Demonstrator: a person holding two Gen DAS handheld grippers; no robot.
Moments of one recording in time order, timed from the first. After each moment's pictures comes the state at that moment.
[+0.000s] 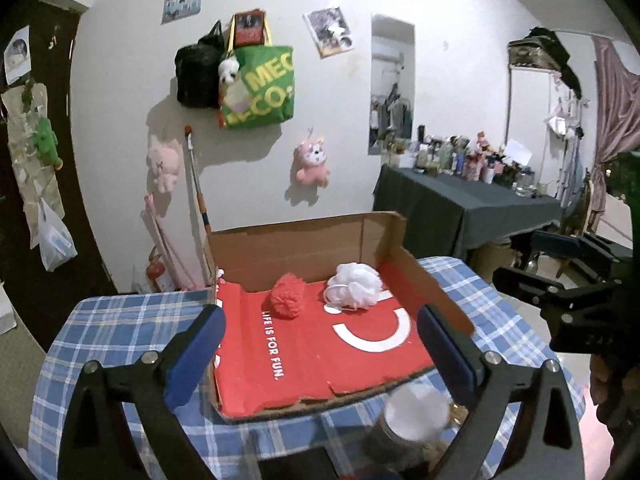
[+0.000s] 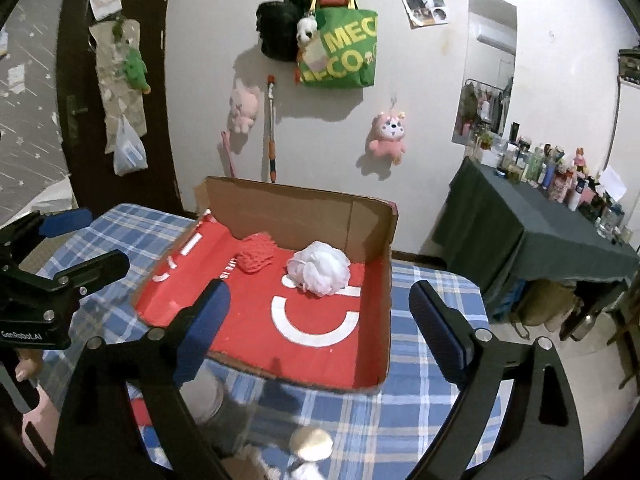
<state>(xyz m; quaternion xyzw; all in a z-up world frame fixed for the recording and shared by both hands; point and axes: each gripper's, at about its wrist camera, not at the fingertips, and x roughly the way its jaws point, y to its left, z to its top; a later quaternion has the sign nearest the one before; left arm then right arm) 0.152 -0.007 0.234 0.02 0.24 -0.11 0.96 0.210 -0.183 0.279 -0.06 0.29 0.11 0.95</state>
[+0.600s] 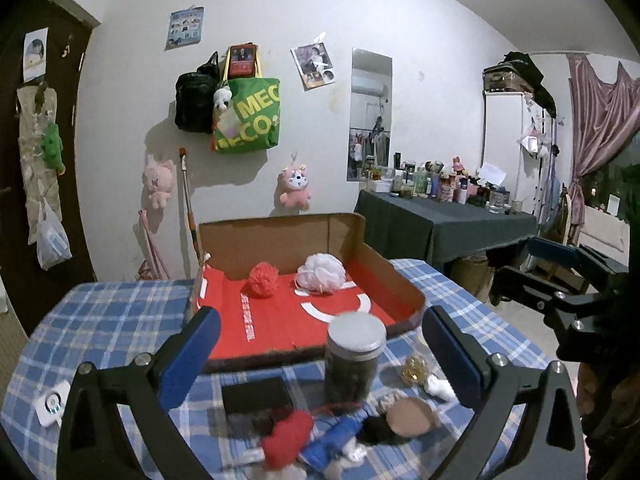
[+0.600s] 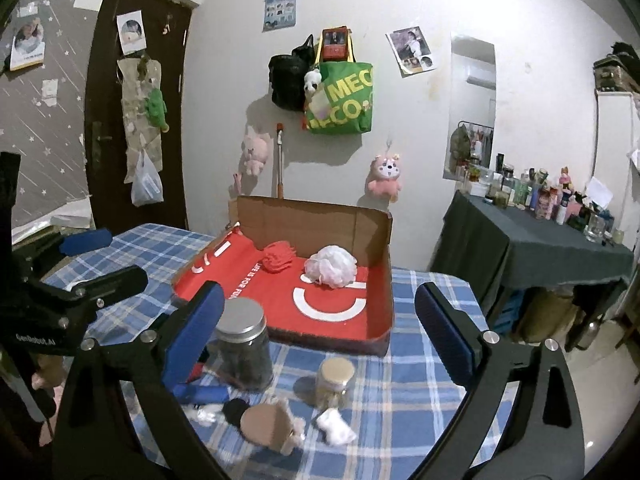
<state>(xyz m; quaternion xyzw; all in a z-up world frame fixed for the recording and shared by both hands) 0.043 -0.014 0.189 0.00 0.18 -0.14 0.97 0.074 -0.191 0.253 -0.04 0.19 0.11 0.97</state>
